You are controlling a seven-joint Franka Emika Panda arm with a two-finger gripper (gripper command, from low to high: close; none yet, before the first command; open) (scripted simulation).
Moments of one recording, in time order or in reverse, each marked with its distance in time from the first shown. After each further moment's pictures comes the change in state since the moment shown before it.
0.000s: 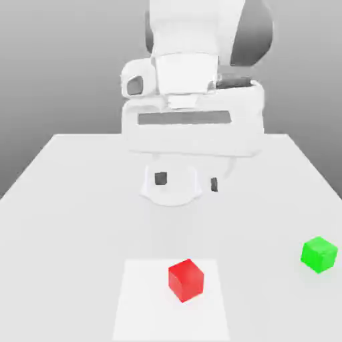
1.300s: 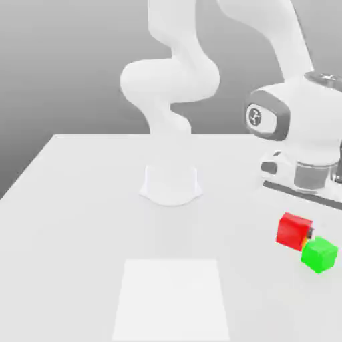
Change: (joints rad) arm 0.520 0.246 0.202 0.015 -0.117 0.001 0.589
